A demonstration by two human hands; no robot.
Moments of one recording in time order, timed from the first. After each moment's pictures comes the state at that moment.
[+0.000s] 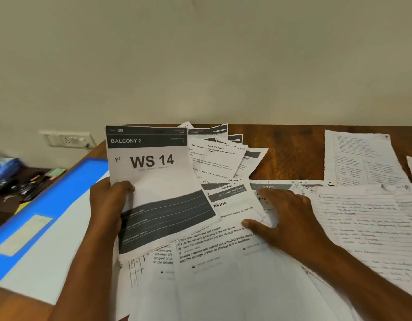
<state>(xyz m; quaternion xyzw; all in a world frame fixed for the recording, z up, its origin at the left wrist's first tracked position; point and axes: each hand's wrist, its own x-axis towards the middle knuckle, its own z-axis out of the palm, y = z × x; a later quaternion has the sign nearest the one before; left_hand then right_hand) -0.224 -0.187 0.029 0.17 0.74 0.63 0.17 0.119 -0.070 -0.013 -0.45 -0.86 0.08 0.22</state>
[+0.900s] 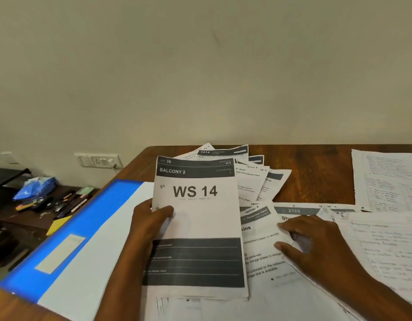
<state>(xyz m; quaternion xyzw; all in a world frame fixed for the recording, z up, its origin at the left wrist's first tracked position) -0.216 -0.175 0.027 0.21 0.76 0.57 0.25 0.125 -0.052 -0.028 -0.39 -0.85 0.10 0.34</state>
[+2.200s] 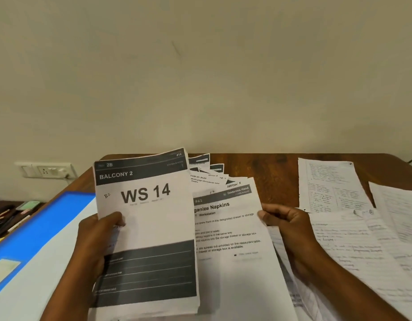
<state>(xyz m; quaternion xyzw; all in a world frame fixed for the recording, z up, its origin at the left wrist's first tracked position) -0.210 -0.174 0.035 0.17 0.71 0.62 0.28 0.143 -0.038 0.013 -0.41 -0.50 0.58 0.50</state>
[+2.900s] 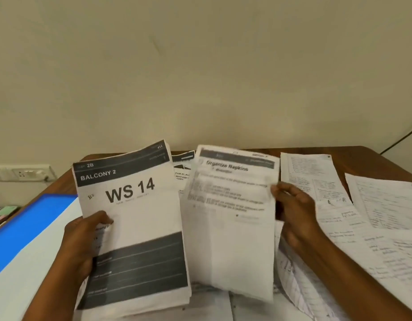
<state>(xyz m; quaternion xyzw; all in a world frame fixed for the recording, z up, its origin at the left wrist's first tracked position) -0.202 -0.180 0.027 0.15 0.68 0.65 0.31 0.161 -0.029 0.034 -0.42 -0.36 0.59 0.59</state>
